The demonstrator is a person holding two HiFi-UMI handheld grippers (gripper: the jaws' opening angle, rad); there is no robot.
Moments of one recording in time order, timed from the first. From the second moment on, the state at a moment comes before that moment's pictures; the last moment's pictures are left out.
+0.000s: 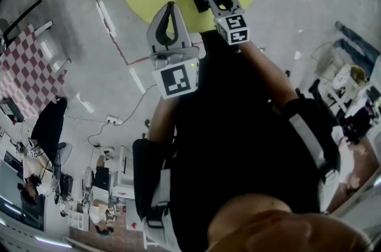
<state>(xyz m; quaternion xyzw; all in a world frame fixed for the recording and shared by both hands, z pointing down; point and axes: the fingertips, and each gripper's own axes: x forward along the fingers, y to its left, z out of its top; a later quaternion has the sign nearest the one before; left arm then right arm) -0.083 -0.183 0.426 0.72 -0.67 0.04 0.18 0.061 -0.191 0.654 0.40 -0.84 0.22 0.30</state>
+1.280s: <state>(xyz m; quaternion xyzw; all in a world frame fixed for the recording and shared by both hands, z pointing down) -0.087 -0.198 0.443 0.71 -0.68 0.05 0.20 0.037 -0.229 0.718 0.39 -0.79 0.27 0.38</state>
